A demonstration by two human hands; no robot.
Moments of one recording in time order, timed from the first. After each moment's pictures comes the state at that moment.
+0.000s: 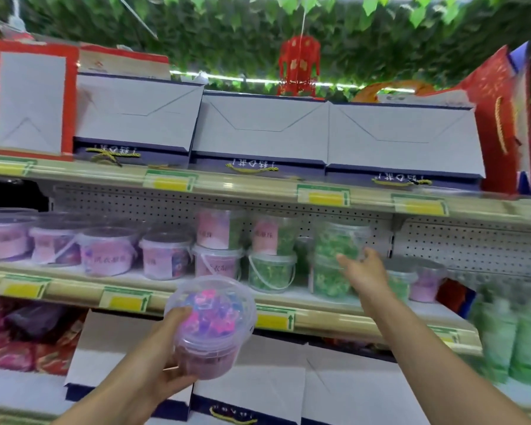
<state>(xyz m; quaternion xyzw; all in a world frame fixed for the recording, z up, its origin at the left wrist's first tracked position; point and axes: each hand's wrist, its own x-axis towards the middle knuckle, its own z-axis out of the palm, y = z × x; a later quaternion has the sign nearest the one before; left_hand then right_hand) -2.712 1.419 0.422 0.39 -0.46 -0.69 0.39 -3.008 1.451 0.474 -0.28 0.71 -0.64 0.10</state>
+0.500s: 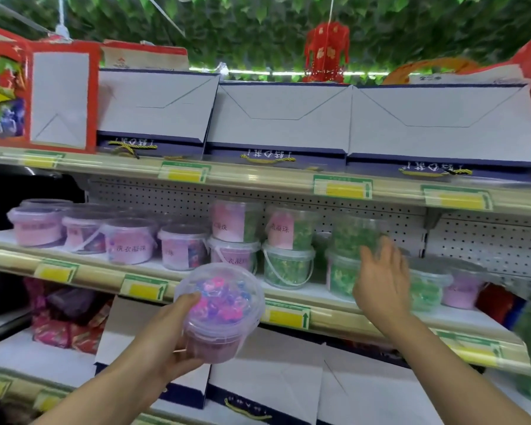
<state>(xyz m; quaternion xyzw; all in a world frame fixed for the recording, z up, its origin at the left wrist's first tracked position) -2.726 1.415 0.425 0.41 -0.46 -0.66 0.43 -3.031 1.433 0.440 -0.43 0.80 -0.23 -0.35</state>
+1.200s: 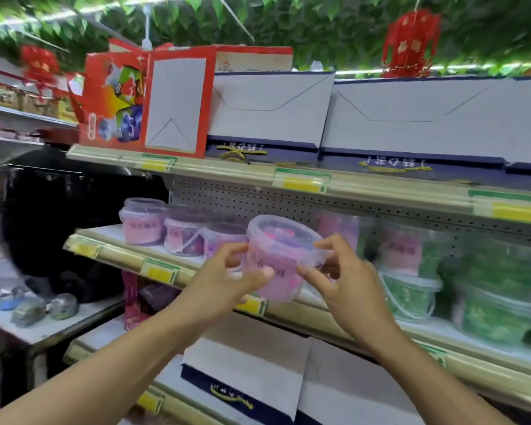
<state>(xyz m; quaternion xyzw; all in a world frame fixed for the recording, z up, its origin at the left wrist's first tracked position) -2.625 1.316 0.459 0.35 -0.69 -0.44 0.46 -2.818 1.348 0.463 -0.66 0.57 -0.48 -0.06</state>
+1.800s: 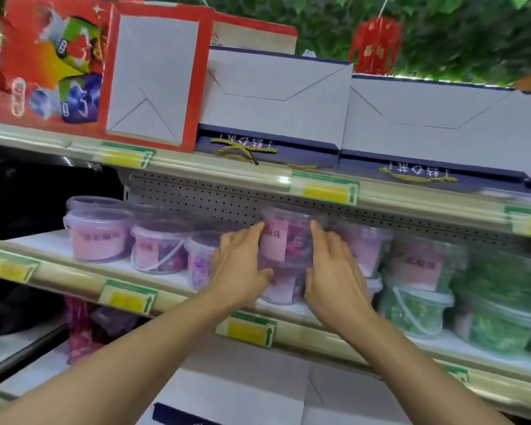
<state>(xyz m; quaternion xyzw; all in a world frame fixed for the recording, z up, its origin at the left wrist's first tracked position) -2.658 1.173 0.462 0.39 -0.83 -0.10 0.40 -2.779 1.269 0.476 -0.59 0.73 -0.26 -0.23</state>
